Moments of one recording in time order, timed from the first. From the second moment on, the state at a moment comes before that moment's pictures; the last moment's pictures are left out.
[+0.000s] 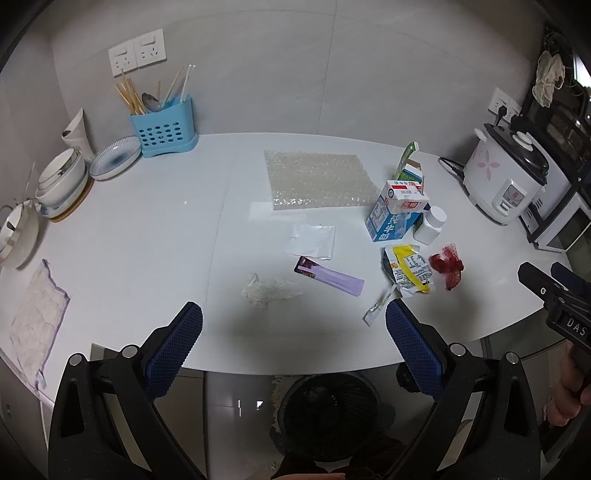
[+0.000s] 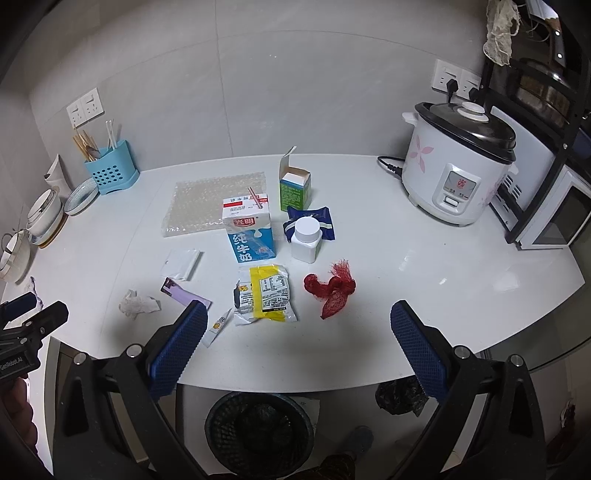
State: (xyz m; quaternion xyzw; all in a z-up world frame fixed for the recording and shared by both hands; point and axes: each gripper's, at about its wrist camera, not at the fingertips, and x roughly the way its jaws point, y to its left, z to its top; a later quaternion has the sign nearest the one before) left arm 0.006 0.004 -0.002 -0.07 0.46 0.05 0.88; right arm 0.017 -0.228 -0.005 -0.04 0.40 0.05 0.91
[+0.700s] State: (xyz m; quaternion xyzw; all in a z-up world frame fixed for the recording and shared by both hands) left arm 0.012 -0.004 -0.002 -0.06 0.46 0.05 0.88; right arm 0.024 -0.234 -0.006 -0.05 0.41 0.05 0.91
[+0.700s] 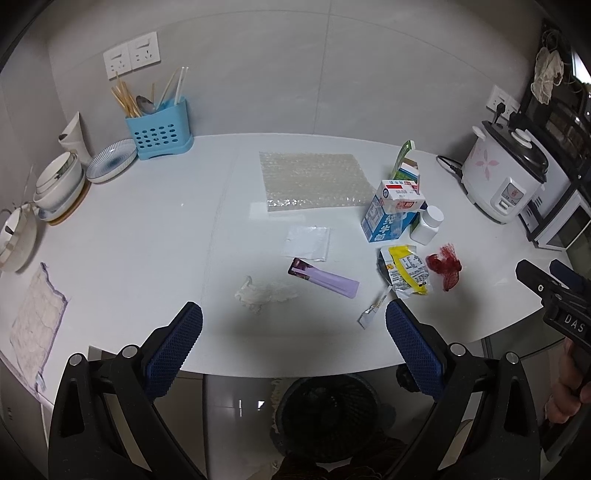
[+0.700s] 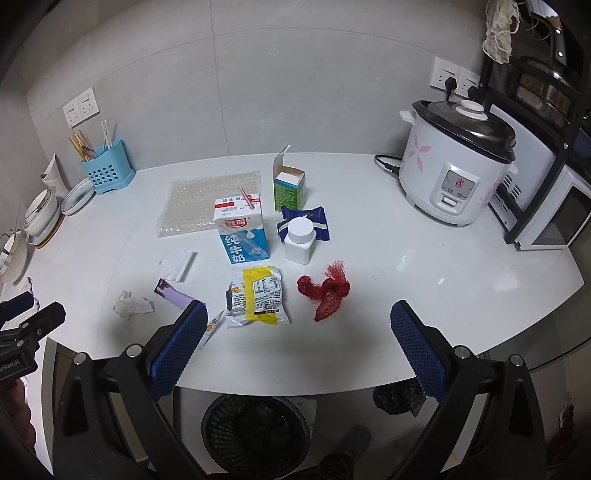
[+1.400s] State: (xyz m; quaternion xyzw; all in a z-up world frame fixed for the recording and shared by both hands) left arm 0.009 -0.004 -0.001 -0.06 0.46 0.05 0.88; right arm 0.025 -0.235 -0.003 -0.05 0.40 0.05 0.91
